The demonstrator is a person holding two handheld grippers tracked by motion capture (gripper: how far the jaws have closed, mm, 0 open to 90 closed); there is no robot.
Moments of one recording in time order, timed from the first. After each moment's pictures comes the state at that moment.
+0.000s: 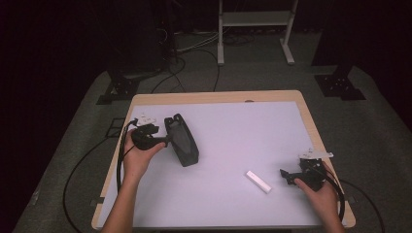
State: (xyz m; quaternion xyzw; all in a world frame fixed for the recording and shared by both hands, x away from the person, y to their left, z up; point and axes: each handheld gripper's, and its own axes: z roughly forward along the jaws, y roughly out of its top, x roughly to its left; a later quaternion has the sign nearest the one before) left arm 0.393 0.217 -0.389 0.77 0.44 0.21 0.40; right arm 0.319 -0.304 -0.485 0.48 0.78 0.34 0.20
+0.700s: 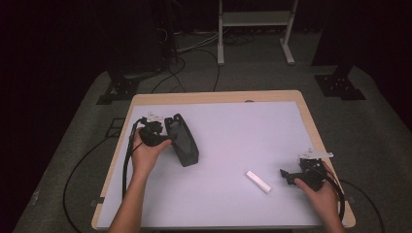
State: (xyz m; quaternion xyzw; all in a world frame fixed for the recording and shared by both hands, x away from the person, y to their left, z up) left arm 0.414 0.205 -0.408 0.78 0.47 0.20 0.36; right arm 0.319 -0.304 -0.485 0.48 0.78 0.34 0.20
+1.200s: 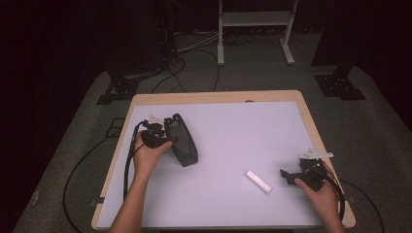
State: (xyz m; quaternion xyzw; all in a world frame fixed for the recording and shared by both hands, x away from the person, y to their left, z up) left arm 0.418 0.204 -0.423 0.78 0.47 0.18 0.36; right arm 0.319 -0.304 -0.485 0.48 0.78 0.34 0.20
